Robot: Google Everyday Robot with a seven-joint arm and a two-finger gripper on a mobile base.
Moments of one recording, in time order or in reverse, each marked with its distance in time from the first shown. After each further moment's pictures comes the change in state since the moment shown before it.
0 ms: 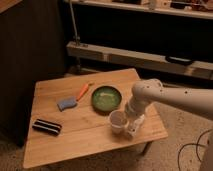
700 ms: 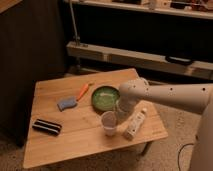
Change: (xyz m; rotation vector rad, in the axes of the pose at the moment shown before) arm -0.003 0.048 -0.037 -0.021 0.002 -0.051
